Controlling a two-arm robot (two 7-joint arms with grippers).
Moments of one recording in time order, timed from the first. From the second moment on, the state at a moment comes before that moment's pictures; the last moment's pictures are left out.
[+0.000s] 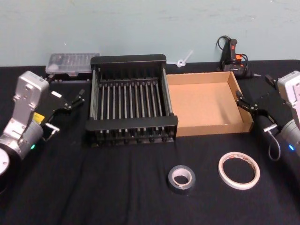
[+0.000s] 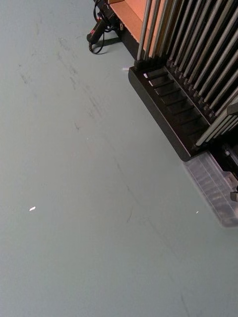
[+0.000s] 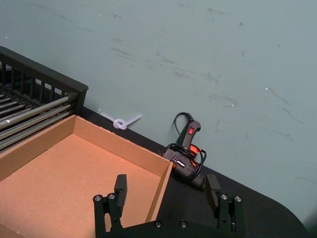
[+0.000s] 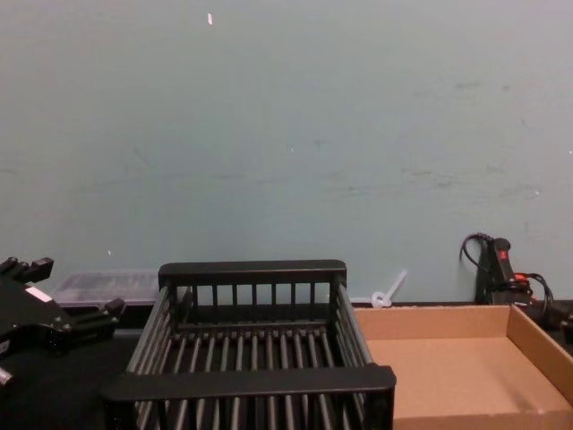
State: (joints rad) left arm -0.20 0.60 0.45 -1.41 -0.25 -0.12 0.03; right arm 0.20 0.60 -0.45 -1.41 0.25 -0.12 -0.03
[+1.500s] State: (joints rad) left arm -0.20 0.60 0.45 -1.41 -0.25 -0.12 0.03; right arm 0.20 0.60 -0.45 -1.41 0.25 -0.12 -0.03
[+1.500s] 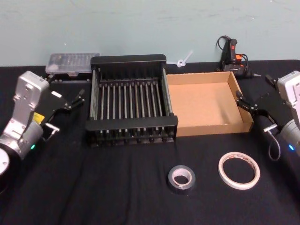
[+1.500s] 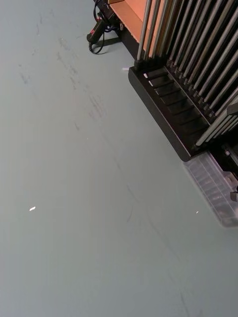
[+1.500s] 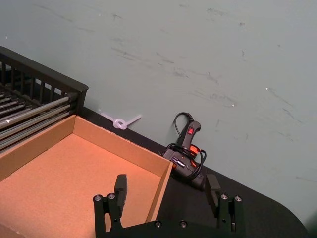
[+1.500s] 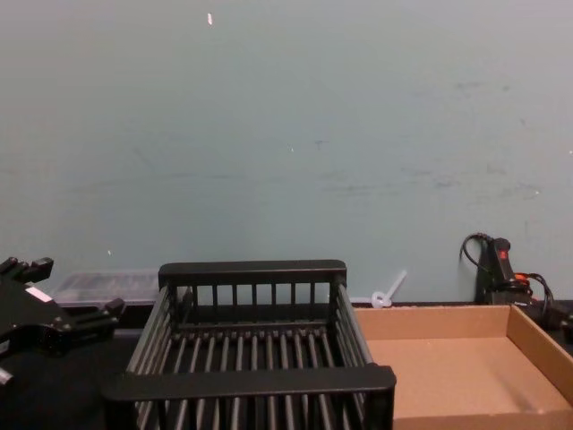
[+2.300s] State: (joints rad) left arm -0.20 0.60 0.45 -1.41 -0.25 -0.12 0.03; right arm 0.13 0.66 -0.34 -1.53 0.34 -0.04 0.09
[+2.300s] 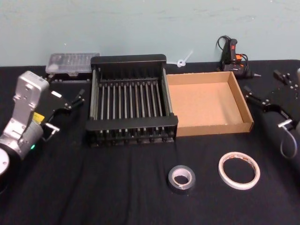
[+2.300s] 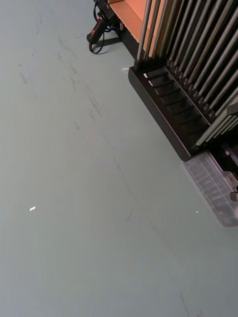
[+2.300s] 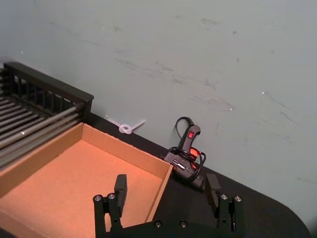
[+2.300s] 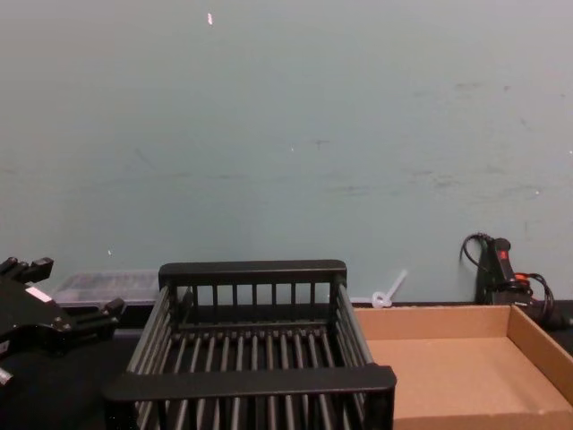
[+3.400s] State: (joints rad) left arm -0.20 0.60 0.45 -1.41 -0.25 -0.12 0.03; right arm -0.16 0.76 -0.16 -1.82 0.55 0.28 0.24
